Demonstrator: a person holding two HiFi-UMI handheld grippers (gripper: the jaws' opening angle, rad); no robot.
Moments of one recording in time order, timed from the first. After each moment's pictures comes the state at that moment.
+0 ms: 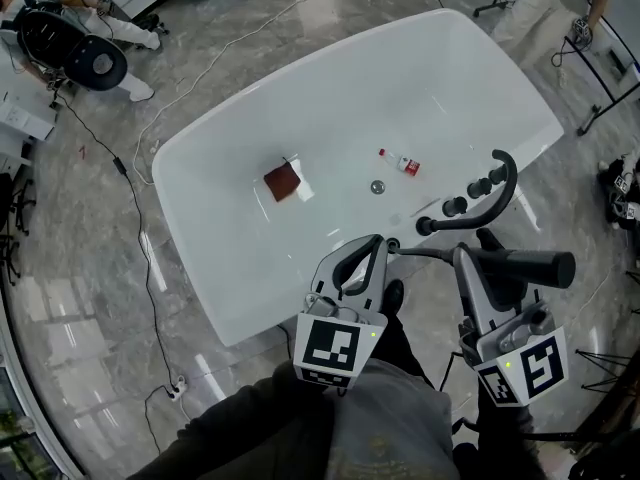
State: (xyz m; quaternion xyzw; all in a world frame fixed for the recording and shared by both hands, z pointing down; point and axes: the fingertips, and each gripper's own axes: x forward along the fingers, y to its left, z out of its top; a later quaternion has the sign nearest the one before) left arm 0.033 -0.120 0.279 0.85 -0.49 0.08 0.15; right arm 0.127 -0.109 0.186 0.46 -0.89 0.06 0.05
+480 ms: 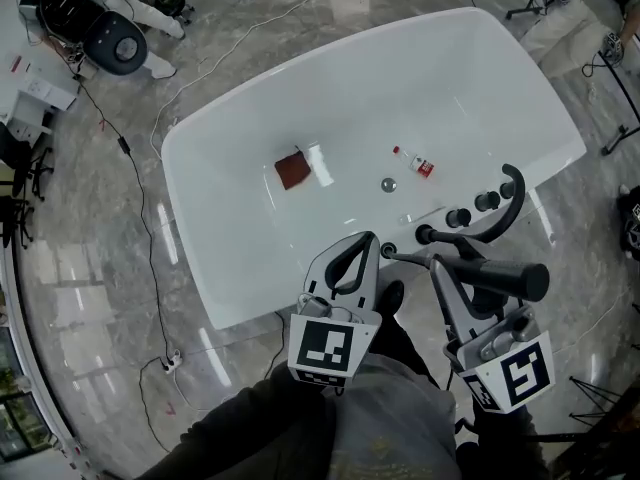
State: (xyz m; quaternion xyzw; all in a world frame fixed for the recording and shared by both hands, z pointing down) left arm 0.053 -0.146 0.296 0.81 -0.56 0.10 0.15; right arm 0.139 -0.135 0.218 0.37 -0.93 0.08 0.05
